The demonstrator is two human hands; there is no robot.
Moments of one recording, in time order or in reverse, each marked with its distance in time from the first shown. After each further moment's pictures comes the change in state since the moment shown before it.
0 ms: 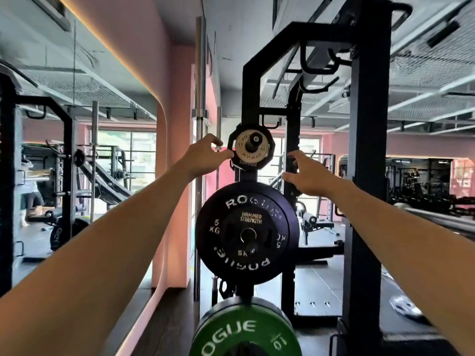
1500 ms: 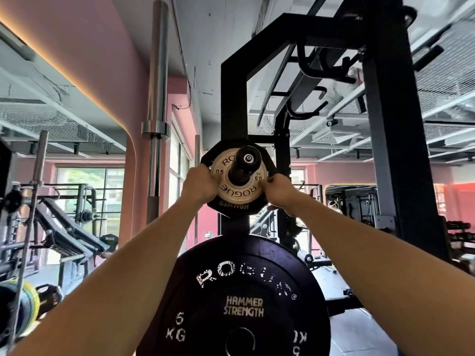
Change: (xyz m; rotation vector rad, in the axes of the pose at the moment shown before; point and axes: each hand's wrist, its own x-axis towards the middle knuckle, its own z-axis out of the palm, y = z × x) left_hand 0.288 -0.120 0.158 0.100 0.200 0.023; right_hand 0.306 0.108 0.137 0.409 0.153 0.196
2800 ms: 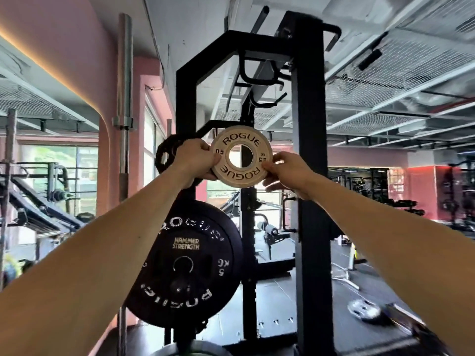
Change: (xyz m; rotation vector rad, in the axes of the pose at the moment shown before) left_hand -0.198 0.217 -0.063 -0.480 -0.196 -0.153; right_hand -0.231 -0.020 -0.235 0.306 -0.040 0.025
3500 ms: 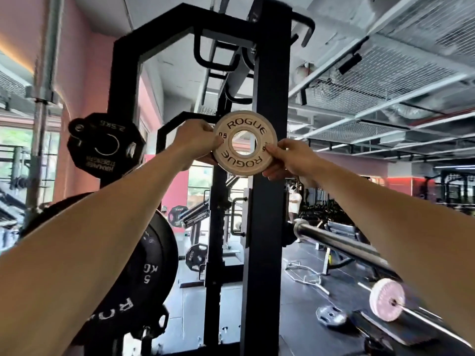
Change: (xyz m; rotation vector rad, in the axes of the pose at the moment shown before) left_hand 0.043 0.045 0.194 -0.026 -0.004 0.083; right_hand 0.056 0.062 -0.189 -0.068 -0.054 -0.023
